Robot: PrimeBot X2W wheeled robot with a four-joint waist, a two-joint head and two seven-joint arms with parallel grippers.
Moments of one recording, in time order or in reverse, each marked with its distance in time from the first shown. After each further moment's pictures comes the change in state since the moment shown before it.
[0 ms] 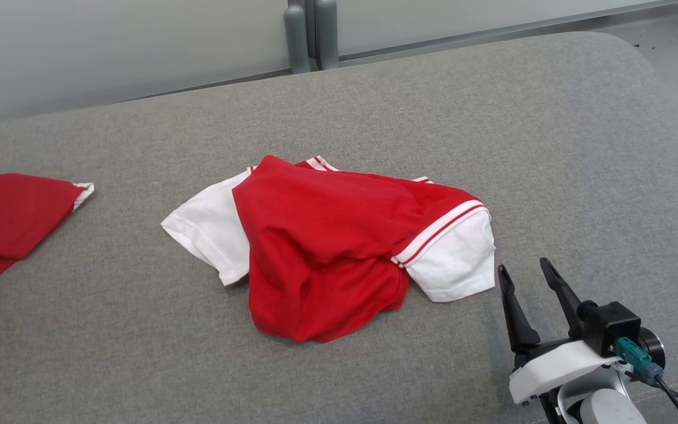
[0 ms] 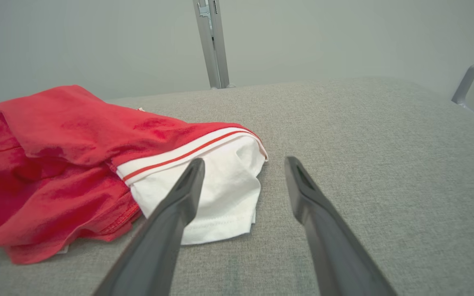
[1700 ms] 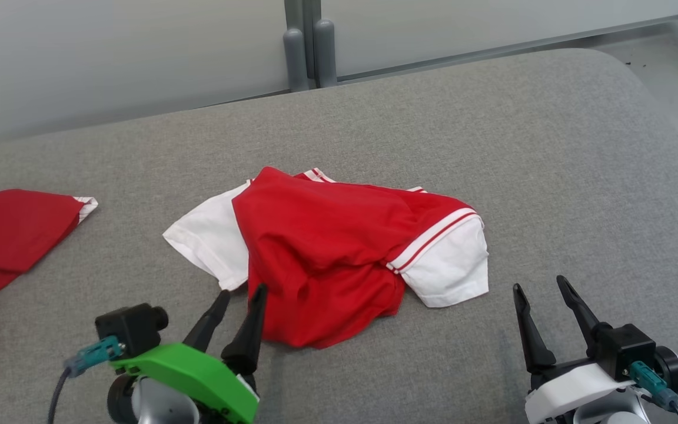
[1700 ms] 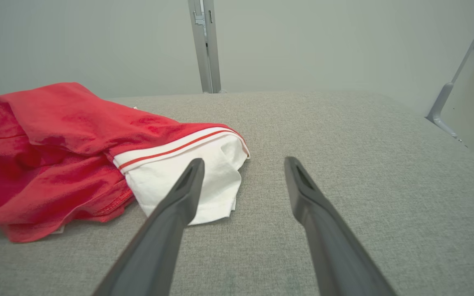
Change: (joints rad) left arm 0.560 -0.594 -0.450 -0.611 -0.002 0.058 -0.237; right arm 0.092 -0.025 -0.025 -0.072 -0.048 0.000 0.000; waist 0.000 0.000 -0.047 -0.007
